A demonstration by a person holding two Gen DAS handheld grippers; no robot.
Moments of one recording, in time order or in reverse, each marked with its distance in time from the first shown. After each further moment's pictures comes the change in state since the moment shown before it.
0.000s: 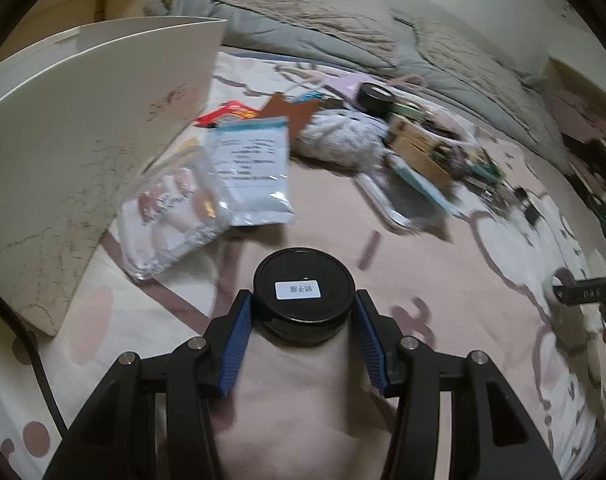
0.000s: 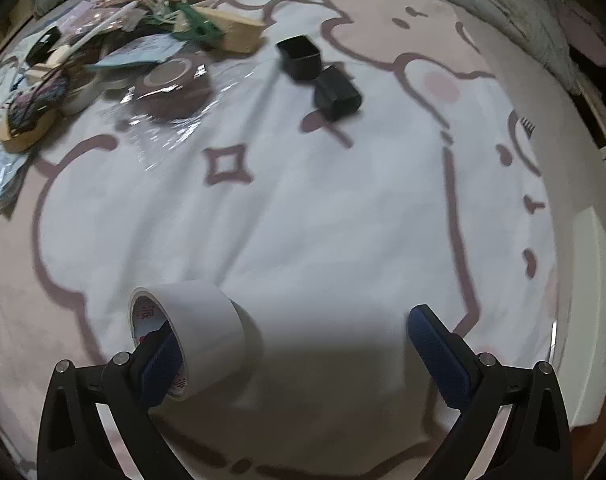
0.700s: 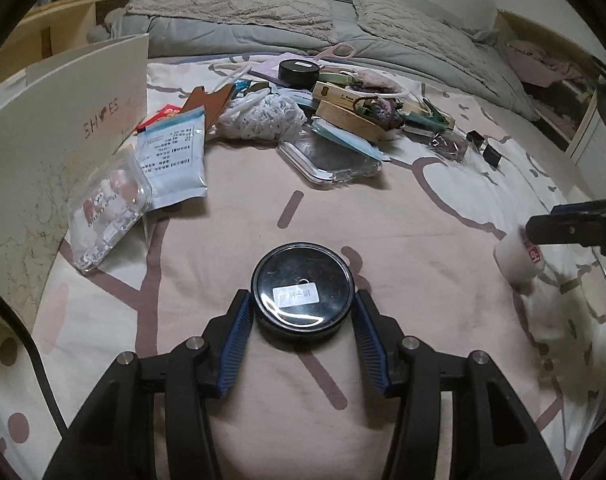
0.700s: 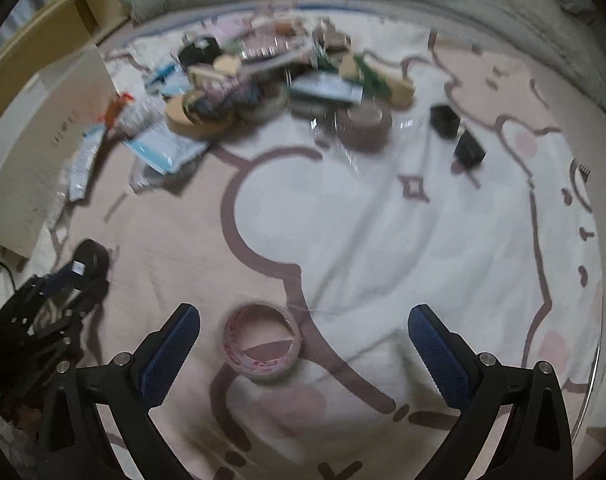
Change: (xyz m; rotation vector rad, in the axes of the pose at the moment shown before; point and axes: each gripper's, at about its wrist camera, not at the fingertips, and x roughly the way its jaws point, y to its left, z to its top) left arm -0.002 -0.035 -0.020 0.162 0.029 -0.067; right arm -0.070 0.081 -0.078 -0.089 -0.166 0.250
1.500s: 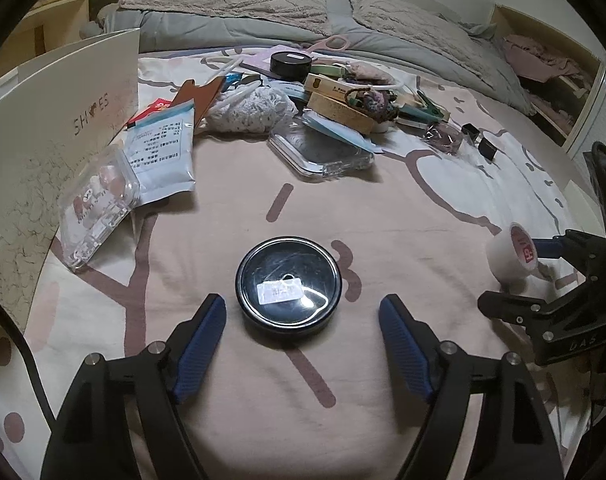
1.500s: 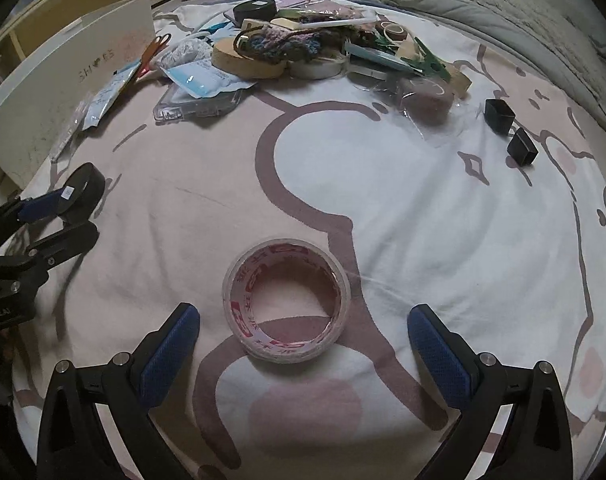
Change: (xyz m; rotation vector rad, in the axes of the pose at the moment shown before) left arm 0.001 -0.004 -0.002 0.014 0.025 -0.010; right arm 0.040 0.025 -0.053 -0.167 -0.042 0.015
